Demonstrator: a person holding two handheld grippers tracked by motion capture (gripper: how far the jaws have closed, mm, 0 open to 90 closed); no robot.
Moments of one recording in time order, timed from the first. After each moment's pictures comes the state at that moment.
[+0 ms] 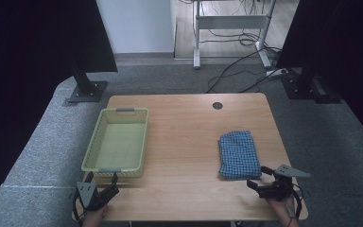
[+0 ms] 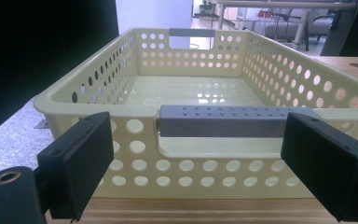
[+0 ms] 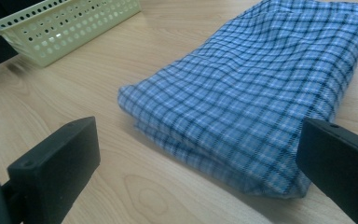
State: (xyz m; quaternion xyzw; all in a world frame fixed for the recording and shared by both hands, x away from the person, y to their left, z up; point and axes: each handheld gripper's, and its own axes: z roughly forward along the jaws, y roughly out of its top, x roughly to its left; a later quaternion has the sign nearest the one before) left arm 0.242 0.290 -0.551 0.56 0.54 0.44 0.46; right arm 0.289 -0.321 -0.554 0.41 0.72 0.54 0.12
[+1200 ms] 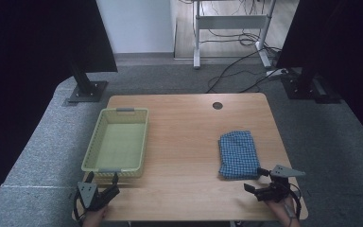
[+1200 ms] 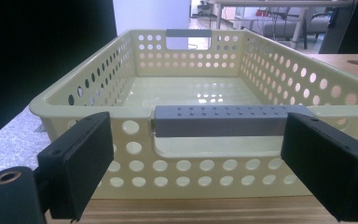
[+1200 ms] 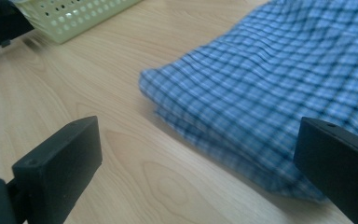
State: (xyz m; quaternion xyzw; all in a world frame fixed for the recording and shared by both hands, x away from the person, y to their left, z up) left arm 0.241 0.288 -0.551 0.56 0.53 0.44 0.46; right arm 0.288 -0.312 -0.551 0.38 0.75 0.52 0.10
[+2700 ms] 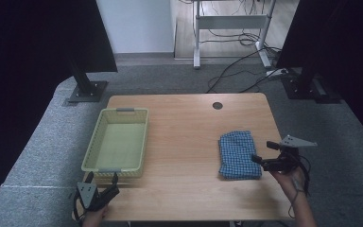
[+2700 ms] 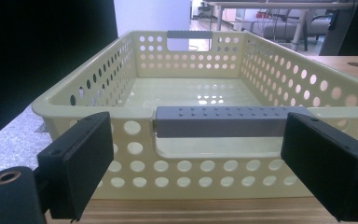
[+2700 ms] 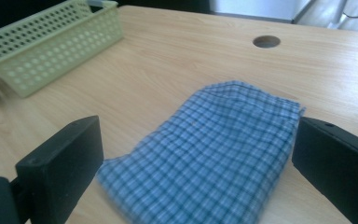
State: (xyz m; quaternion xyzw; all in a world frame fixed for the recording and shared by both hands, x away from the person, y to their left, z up) left arm 0.240 0.288 -0.551 0.56 0.53 0.44 0.46; right arm 0.338 -0.326 -0.467 0.41 0.74 0.51 0.16
